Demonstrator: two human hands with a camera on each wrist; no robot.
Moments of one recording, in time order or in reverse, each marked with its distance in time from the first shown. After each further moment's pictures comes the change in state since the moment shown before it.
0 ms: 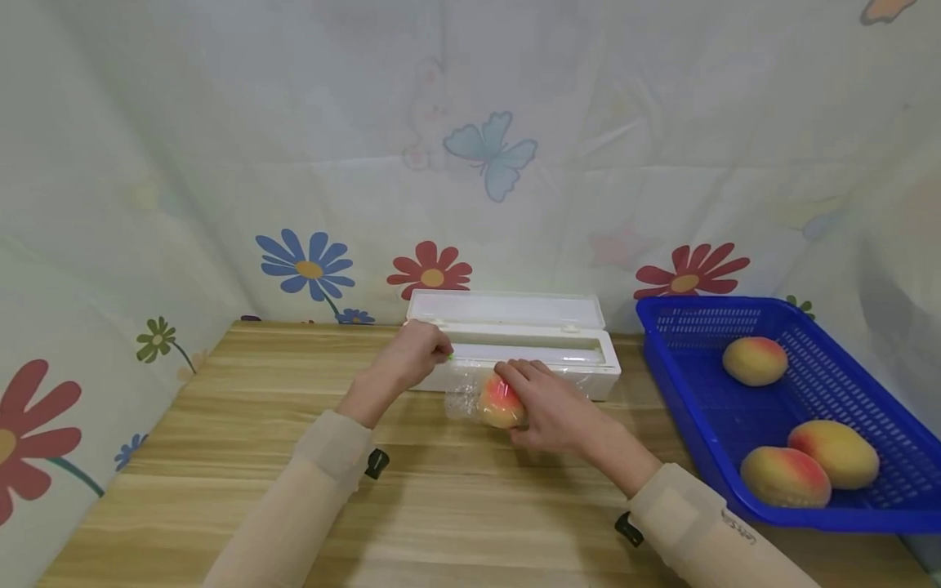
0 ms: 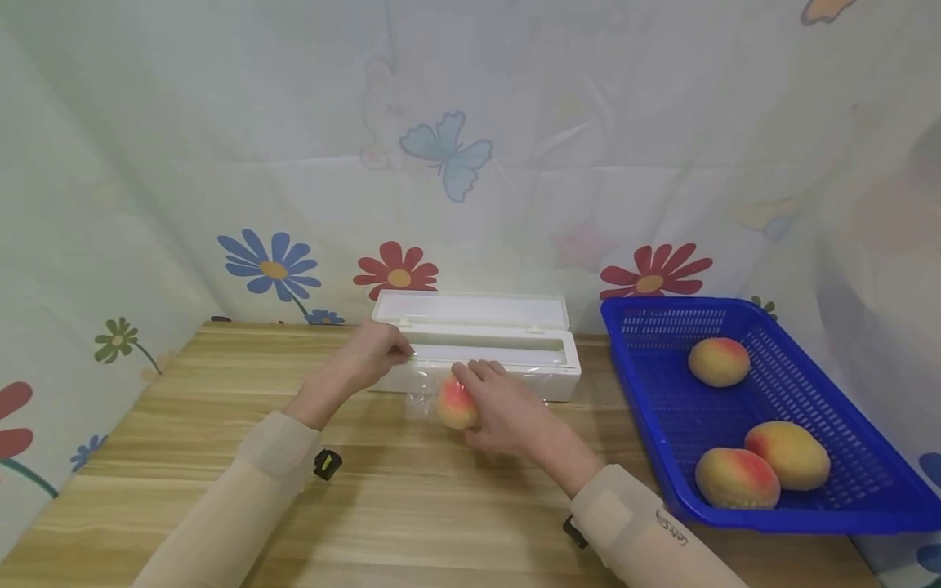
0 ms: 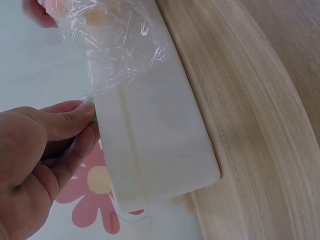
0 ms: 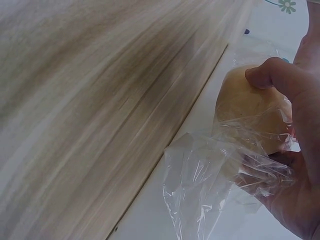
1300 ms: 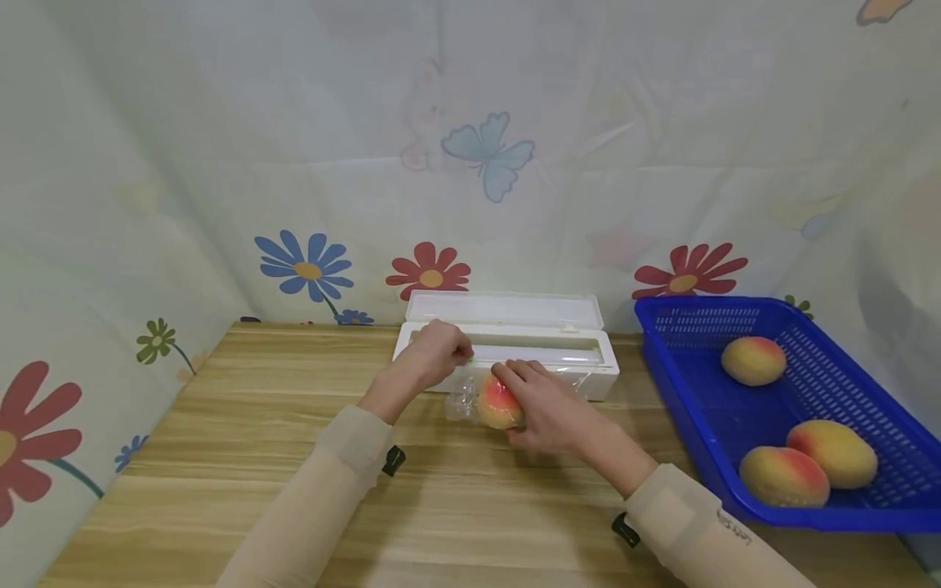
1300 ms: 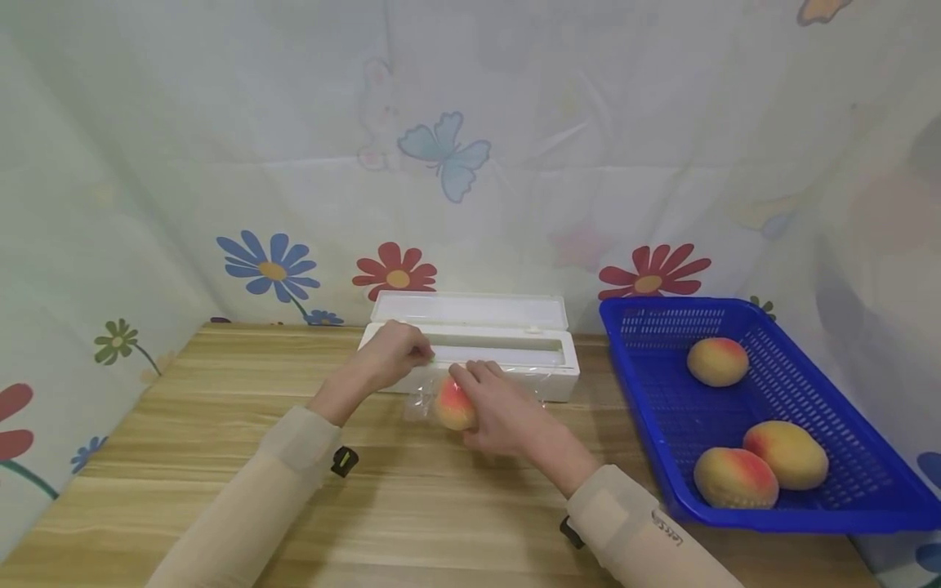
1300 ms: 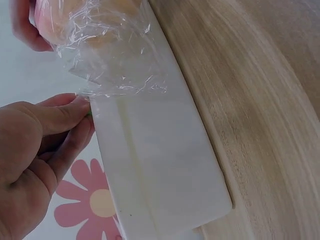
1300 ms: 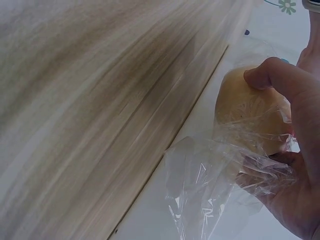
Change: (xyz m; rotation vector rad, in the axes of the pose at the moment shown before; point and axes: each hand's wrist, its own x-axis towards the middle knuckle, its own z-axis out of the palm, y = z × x) left_hand 0.019 0.021 0.009 0.005 -0.047 -0.004; right_hand 0.000 0.002 0.002 -0.046 0.007 -0.026
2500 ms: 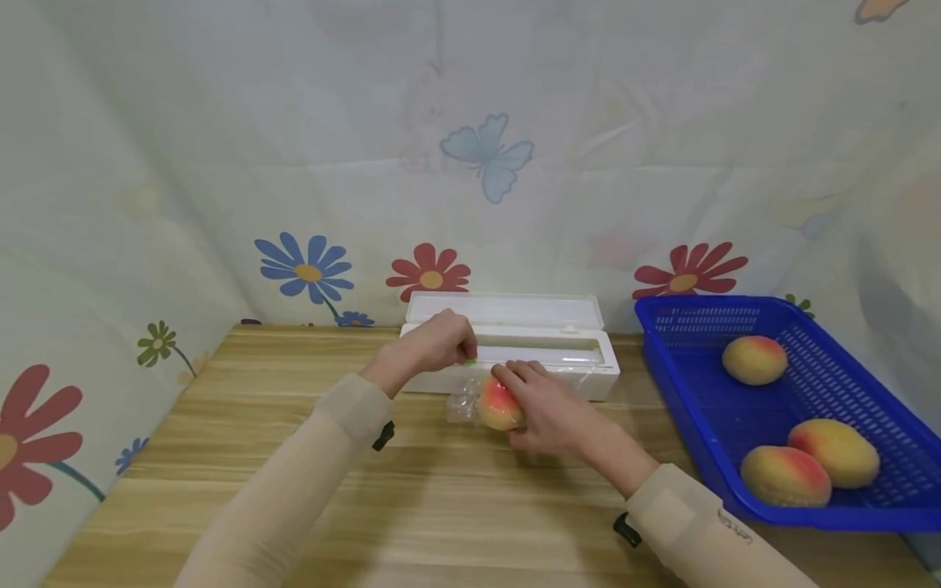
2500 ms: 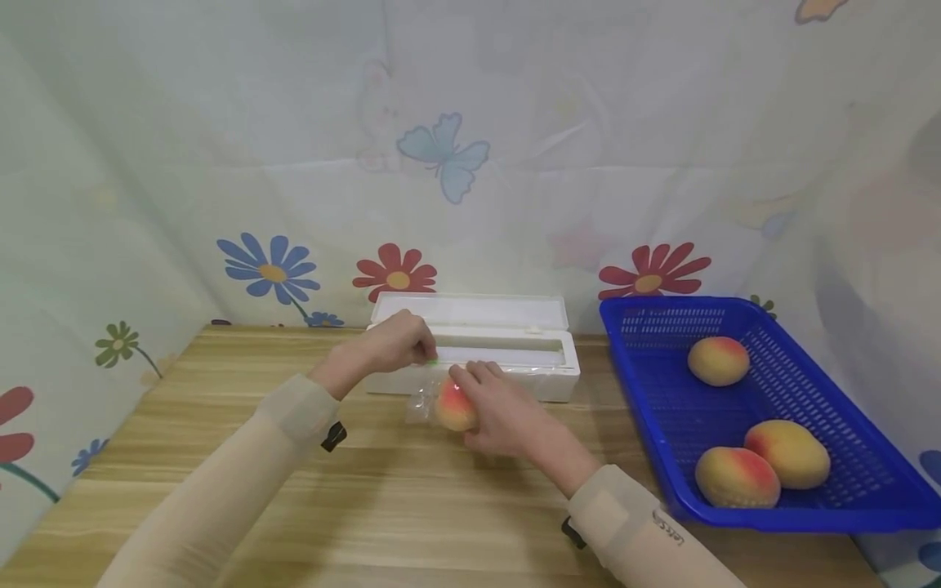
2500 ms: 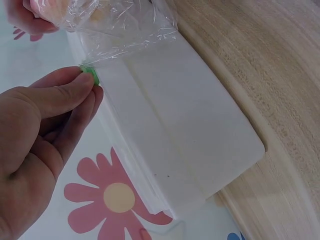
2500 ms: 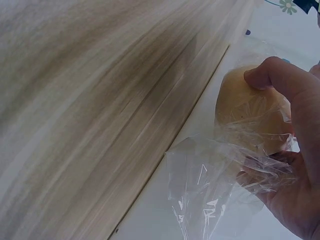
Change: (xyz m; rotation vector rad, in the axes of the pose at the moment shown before) left_hand 0.019 -0.003 -0.022 -0.042 -0.185 0.146; right_hand 0.000 -0.002 -0.001 0.039 -0.017 0.008
